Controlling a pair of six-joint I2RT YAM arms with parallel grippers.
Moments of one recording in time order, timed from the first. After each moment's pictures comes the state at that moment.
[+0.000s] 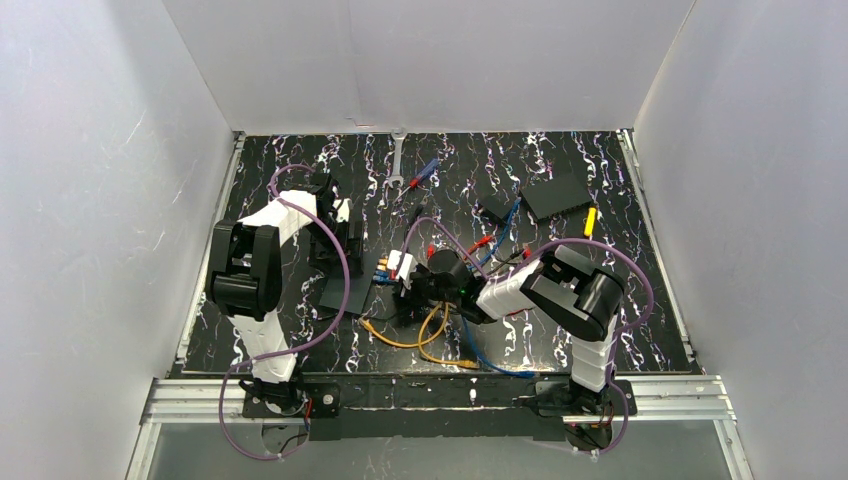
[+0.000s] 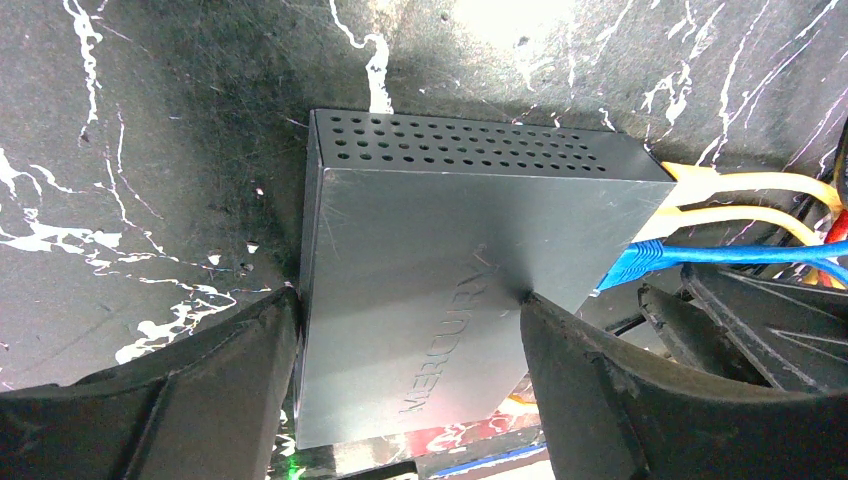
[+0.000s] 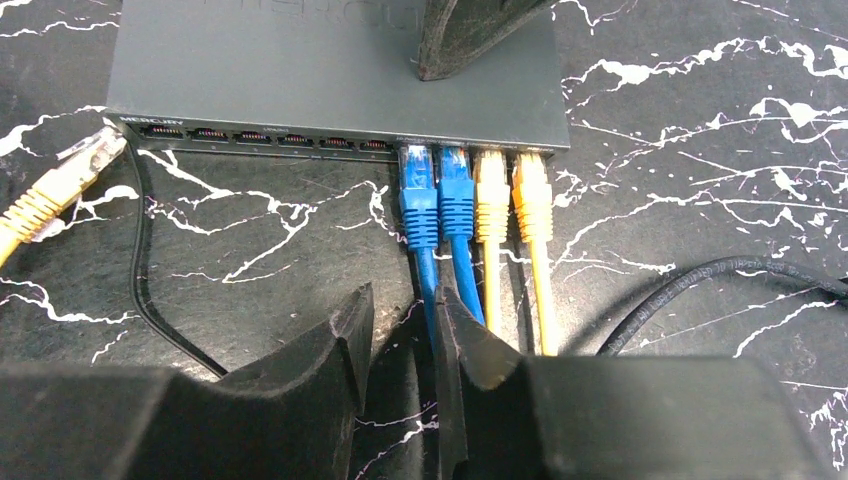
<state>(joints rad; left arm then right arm) -0.18 1.85 1.24 -0.88 0.21 -0.16 1.00 1.89 0.75 0.75 -0.22 -0.33</state>
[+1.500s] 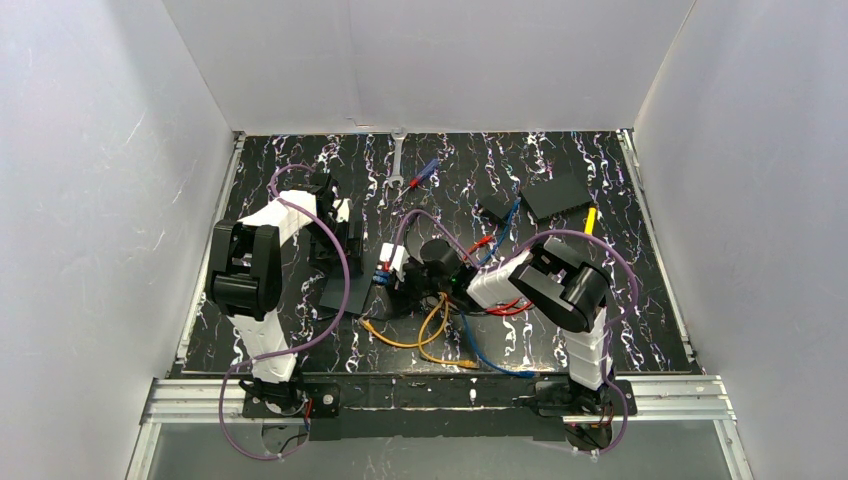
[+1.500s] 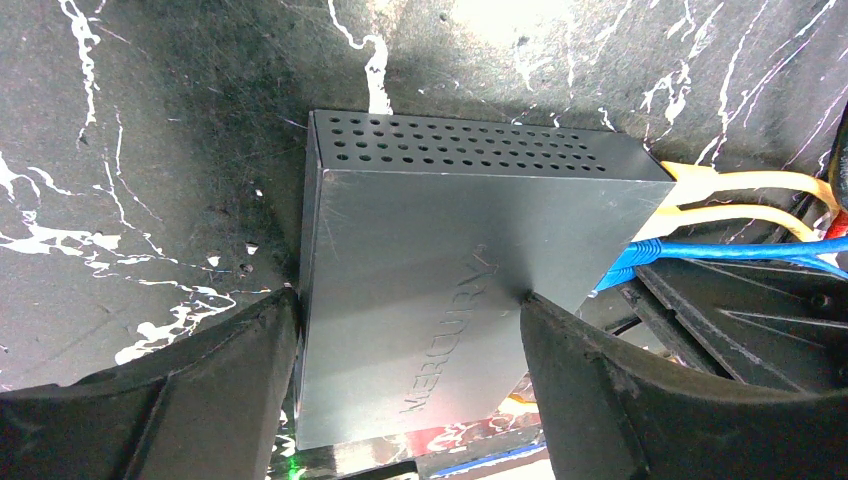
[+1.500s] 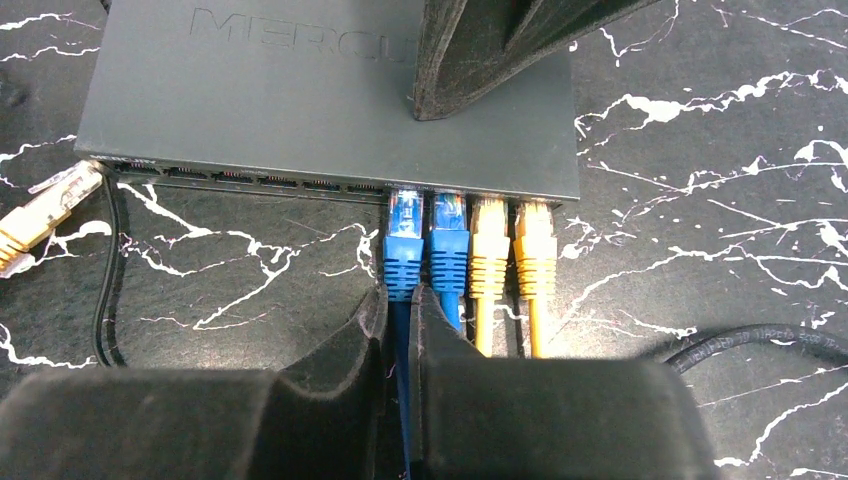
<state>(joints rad) -0.18 1.85 1.24 -0.88 0.22 -0.16 0.97 1.98 0.87 0.70 -0.32 -0.33</state>
